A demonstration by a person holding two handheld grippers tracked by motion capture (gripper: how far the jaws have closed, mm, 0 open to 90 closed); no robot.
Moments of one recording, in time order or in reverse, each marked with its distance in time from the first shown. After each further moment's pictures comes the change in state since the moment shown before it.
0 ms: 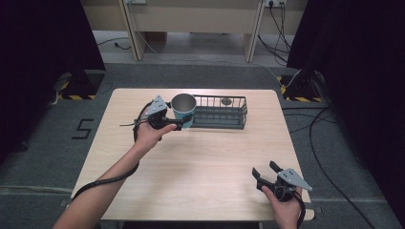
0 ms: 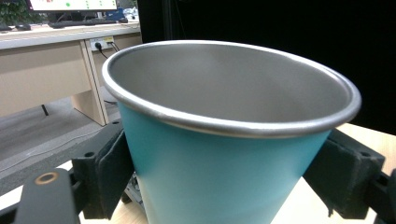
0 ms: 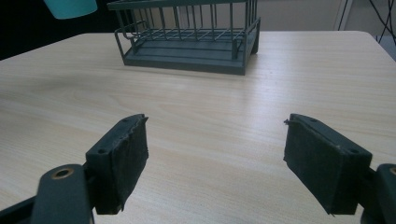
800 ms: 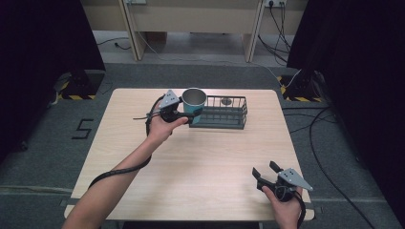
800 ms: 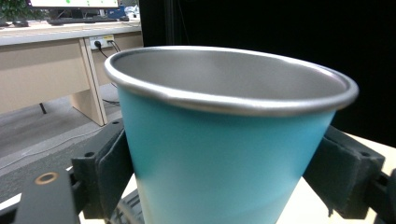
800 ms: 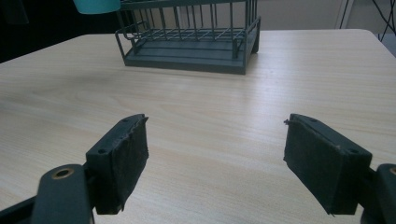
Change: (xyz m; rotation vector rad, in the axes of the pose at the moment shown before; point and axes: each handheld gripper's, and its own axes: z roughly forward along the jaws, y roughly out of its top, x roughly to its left) left arm -0.002 0.011 0.042 0.001 0.008 -0.018; right arm -0.001 0.000 0.000 0.000 0.007 0.008
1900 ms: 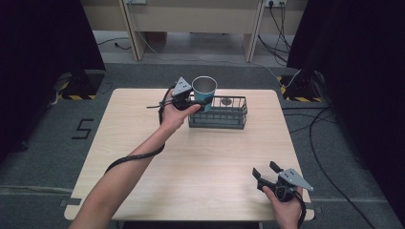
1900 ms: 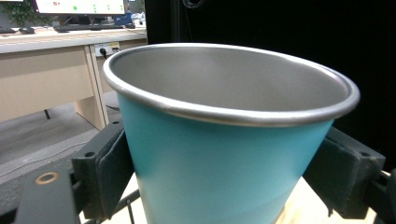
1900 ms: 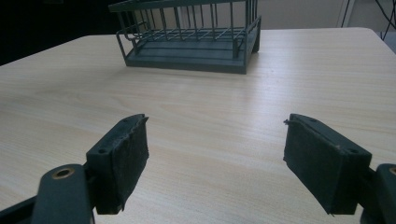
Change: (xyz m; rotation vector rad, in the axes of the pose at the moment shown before) left arm 0.004 0.026 0.045 -0.018 0.033 -0.015; right arm -0.001 0.000 -0.001 0.000 0.004 0.010
